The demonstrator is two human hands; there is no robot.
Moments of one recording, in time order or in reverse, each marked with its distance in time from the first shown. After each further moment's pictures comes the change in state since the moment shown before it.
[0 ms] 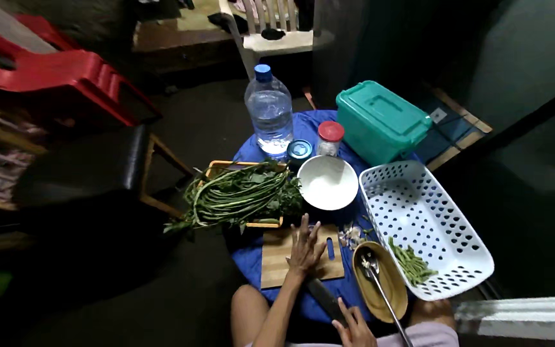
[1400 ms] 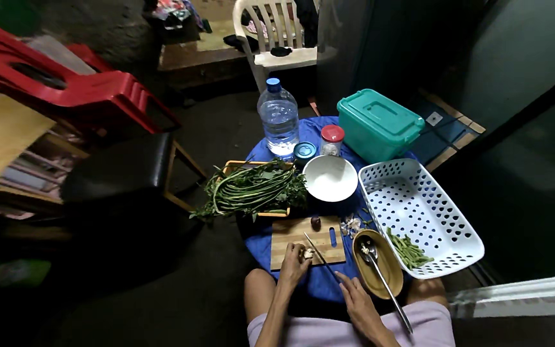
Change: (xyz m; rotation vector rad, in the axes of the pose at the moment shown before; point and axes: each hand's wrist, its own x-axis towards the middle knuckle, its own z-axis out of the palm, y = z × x) left_hand -0.038 0.031 -0.096 -0.169 -0.553 -0.670; right_hand 0.026 -0.007 -0.030 0.133 -0.222 0.040
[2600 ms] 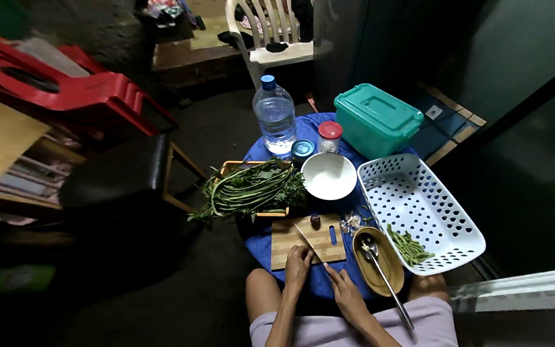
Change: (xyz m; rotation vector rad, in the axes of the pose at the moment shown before) left_hand 0.000 0.016 0.012 -0.023 0.079 -0.059; right_hand 0.025 -0.013 0.022 -0.085 -0.052 -0.026
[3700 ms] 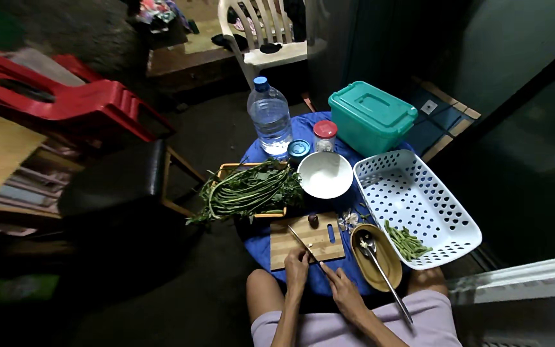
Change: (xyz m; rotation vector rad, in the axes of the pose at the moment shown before) left_hand -0.010 0.007 0.007 -0.055 0.119 -0.092; right_hand 0.003 0.001 0.002 0.021 -0.057 -0.017
